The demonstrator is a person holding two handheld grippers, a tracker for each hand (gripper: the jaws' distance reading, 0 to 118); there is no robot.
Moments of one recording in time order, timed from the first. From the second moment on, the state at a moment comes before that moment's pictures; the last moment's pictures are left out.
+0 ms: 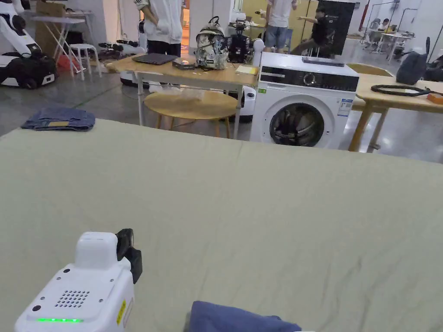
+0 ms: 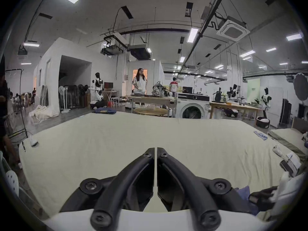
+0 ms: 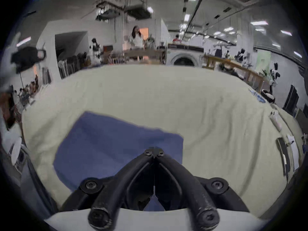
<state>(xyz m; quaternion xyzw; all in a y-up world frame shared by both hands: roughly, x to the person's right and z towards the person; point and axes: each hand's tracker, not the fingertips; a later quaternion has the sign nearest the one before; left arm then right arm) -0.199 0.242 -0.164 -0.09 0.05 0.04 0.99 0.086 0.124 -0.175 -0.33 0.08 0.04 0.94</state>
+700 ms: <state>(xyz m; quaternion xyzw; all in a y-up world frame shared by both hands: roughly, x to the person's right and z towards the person) -0.259 0.168 -0.226 -0.49 -0.28 0.31 0.76 0.101 0.123 -0.181 -0.37 0.07 0.01 0.93</state>
